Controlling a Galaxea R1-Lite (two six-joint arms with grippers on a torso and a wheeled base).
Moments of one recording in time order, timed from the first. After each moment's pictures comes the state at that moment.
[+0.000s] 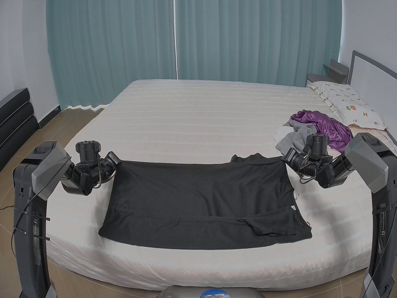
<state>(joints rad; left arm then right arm) 0.04 2.54 -1.41 -0.74 -0.19 -0.81 0.07 2.48 -1.37 -0.68 0.16 0.69</state>
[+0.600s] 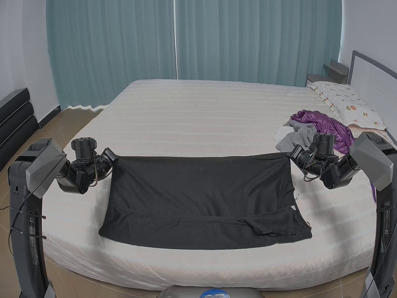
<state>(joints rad) 0.06 2.49 -1.36 -0.77 -0.19 -0.81 0.04 2.44 -1.30 -0.78 0.18 0.73</state>
